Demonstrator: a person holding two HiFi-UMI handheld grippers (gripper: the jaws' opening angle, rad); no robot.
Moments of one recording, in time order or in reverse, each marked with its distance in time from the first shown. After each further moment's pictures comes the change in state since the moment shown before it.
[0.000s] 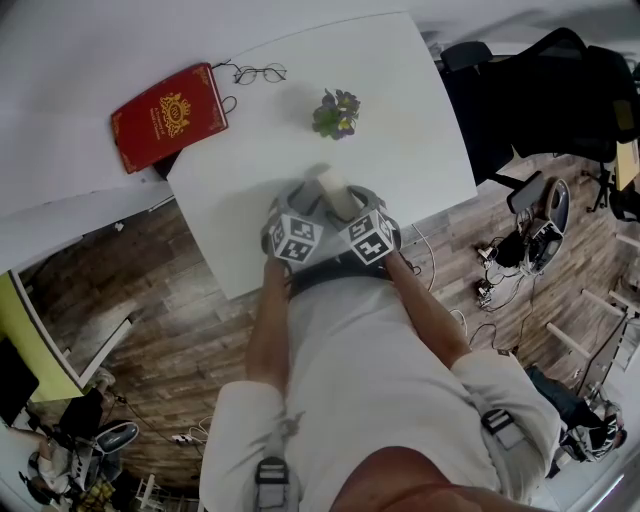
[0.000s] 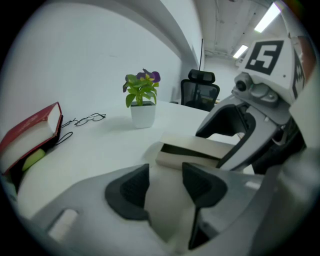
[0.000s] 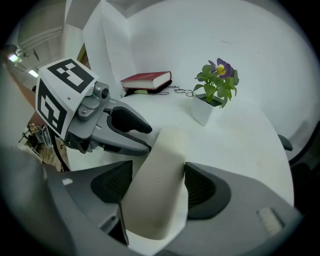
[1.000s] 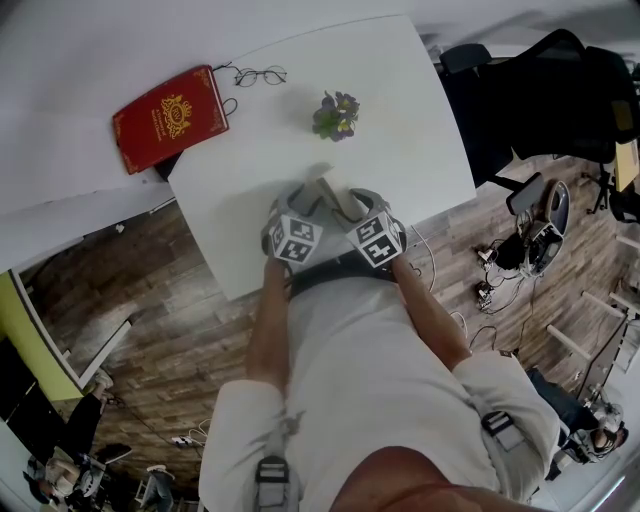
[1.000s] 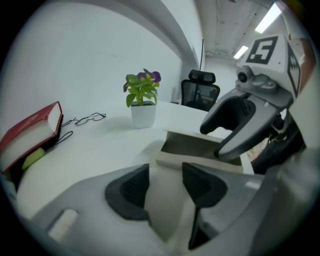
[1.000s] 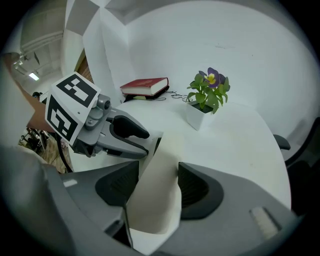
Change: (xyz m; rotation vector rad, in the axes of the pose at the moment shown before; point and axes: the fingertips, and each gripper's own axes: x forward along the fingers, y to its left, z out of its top) left arm 0.000 0.000 0.001 -0.009 -0.006 0.000; right arm -0.019 -0.007 0.007 0.018 -0.045 0.002
